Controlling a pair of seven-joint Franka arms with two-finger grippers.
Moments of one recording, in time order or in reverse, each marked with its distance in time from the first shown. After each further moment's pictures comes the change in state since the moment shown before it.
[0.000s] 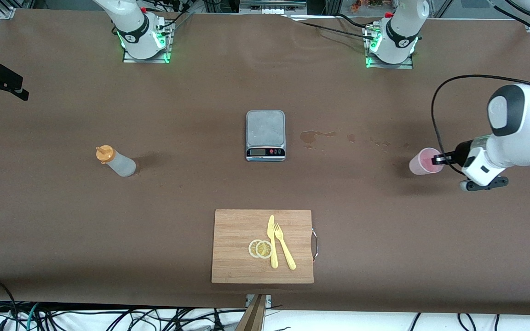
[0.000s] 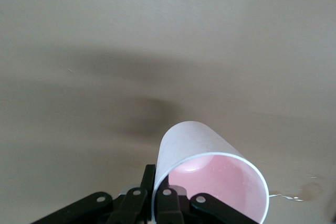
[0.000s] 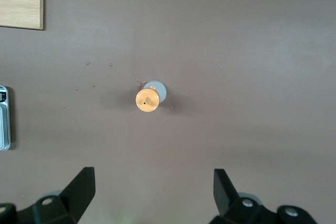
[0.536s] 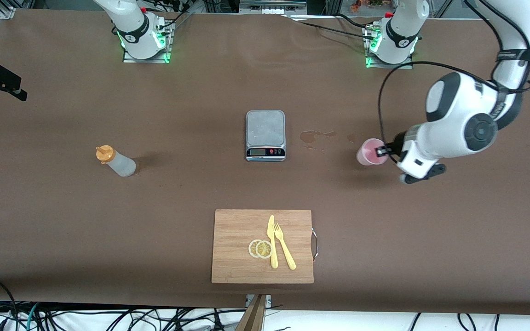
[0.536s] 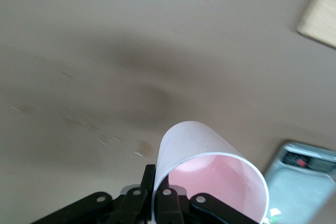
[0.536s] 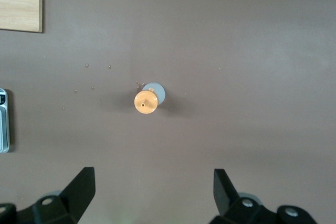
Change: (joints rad) left arm -0.024 0.014 -0.276 0.005 -0.059 -0.012 -0.381; right arm -0.005 0.000 0.000 0.000 0.000 0.013 0.000
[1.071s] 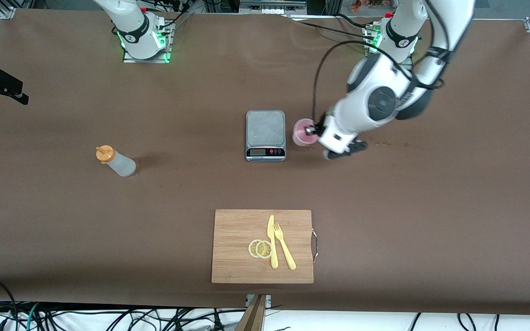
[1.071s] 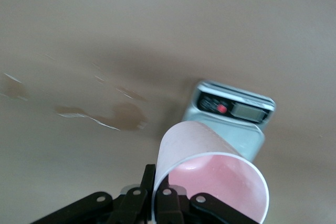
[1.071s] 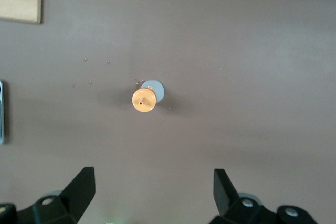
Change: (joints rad) left arm -0.297 0.029 -0.068 -0.061 -0.071 0.246 -0.303; right arm -0.005 0.019 0.000 0.000 0.000 -0.004 -0.104
